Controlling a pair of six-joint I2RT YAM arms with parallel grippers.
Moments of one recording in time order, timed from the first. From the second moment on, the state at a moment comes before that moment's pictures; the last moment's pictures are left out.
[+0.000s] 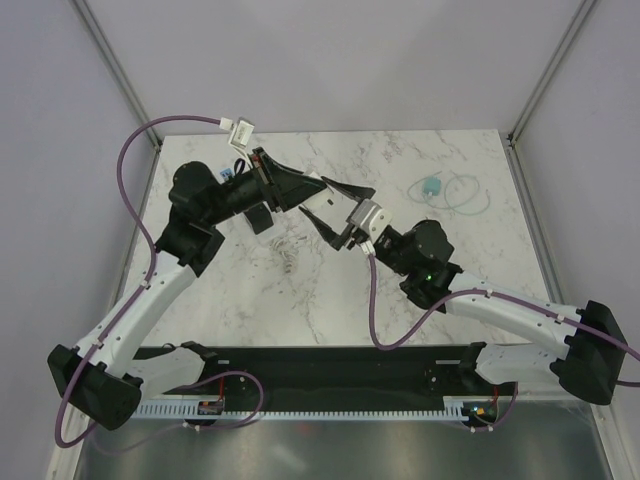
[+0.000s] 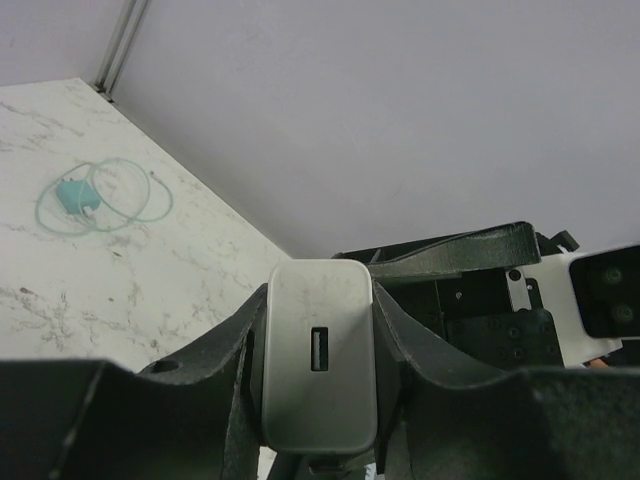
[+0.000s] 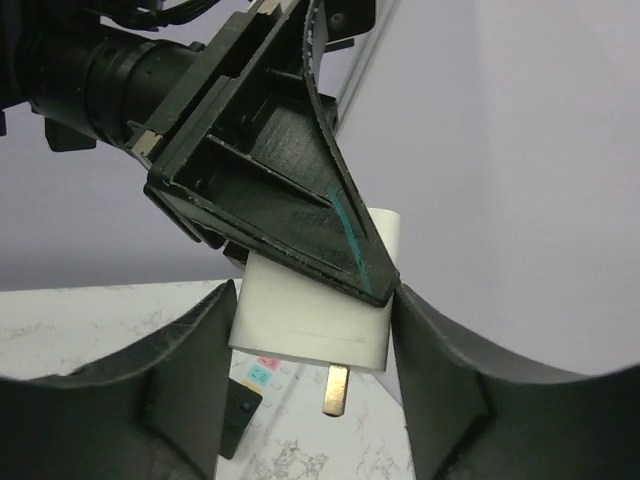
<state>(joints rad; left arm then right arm) -0.48 1.11 1.12 0.20 0.63 -0.74 0.96 1.20 0.87 0.78 -0.11 -0.42</state>
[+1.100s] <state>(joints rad) -0.48 1.13 1.30 -0.16 0.75 -0.54 0.98 1.07 0.77 0.72 -0.08 -0.47</state>
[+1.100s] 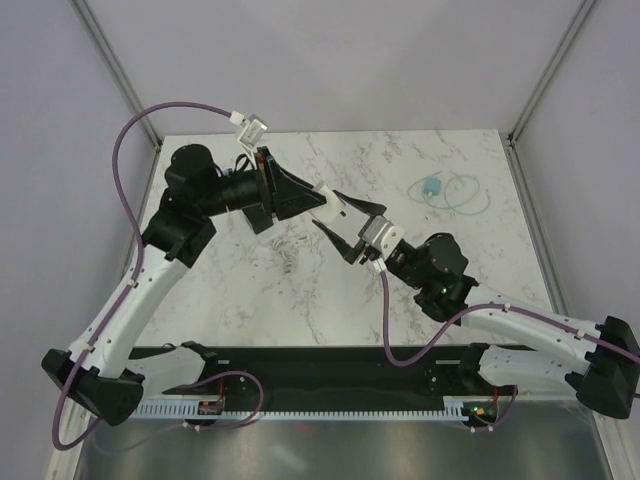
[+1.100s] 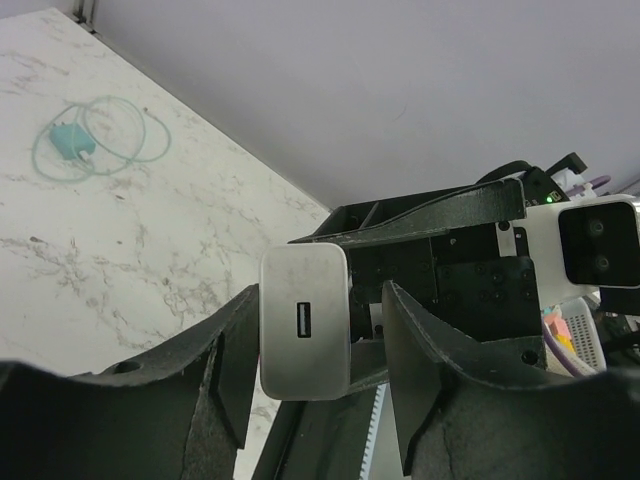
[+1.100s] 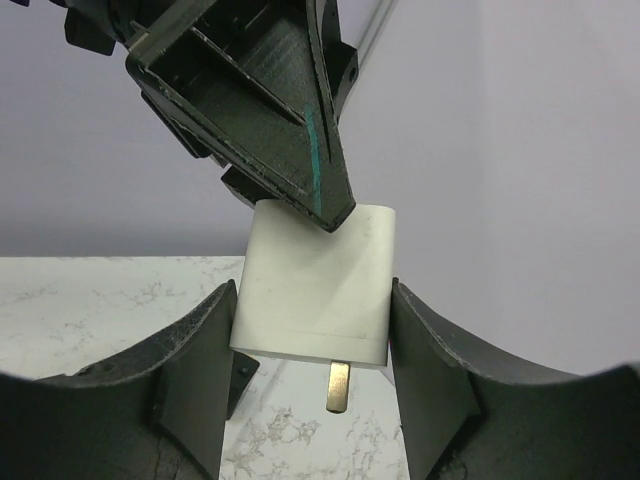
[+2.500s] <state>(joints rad) 0.12 1.79 1.58 -0.41 0.89 0.55 0.97 0.79 0.30 0.89 0.06 0.02</state>
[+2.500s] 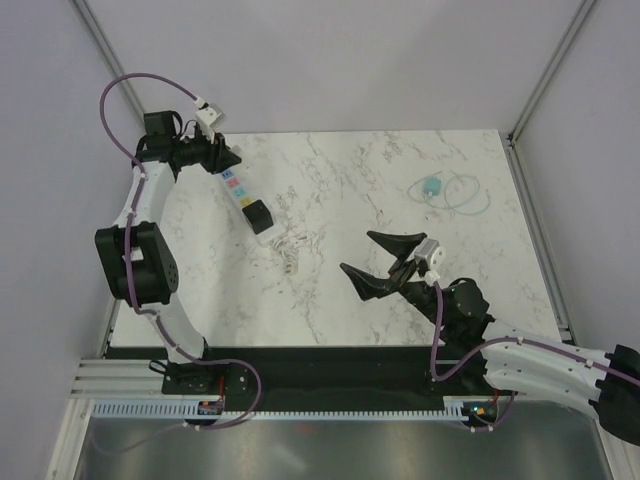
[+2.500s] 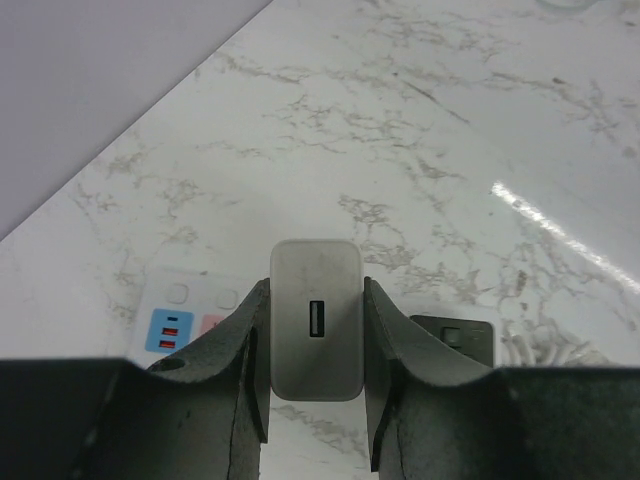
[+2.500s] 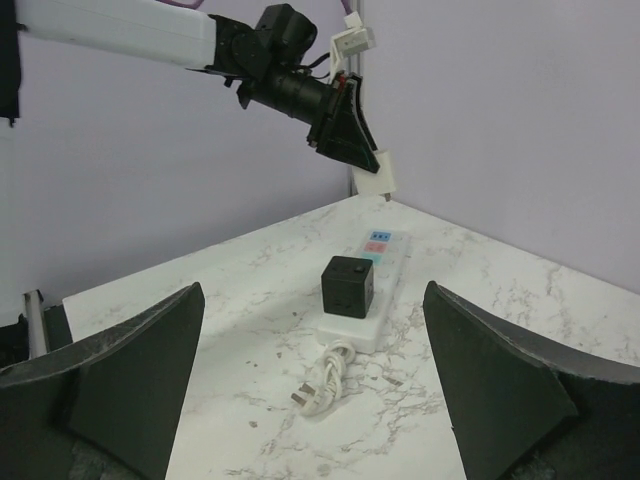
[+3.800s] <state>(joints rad) 0.20 2.19 1.75 -0.38 0.84 0.81 0.97 0.96 0.31 0.96 -0.01 0.03</state>
